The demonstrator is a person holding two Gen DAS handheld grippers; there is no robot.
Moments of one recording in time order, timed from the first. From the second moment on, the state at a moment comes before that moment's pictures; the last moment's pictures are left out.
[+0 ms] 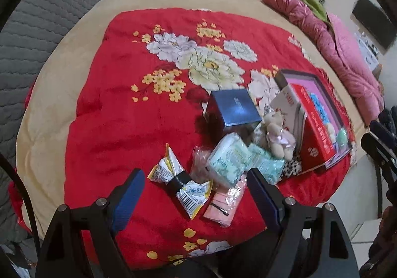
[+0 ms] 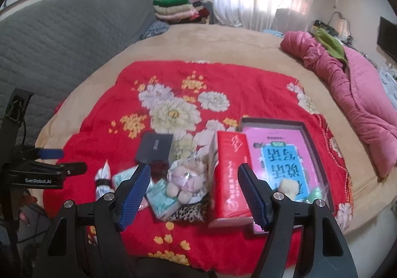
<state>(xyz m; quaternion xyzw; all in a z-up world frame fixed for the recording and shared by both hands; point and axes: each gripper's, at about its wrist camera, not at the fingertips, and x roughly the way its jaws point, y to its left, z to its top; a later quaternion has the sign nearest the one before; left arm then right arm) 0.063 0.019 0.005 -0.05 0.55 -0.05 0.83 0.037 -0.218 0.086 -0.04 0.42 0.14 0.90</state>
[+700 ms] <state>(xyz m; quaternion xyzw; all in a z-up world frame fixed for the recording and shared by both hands) 0.091 -0.057 -0.068 0.12 0.58 -0.10 0.80 0.058 -0.214 0.024 -0.07 0.49 0.15 0.86</state>
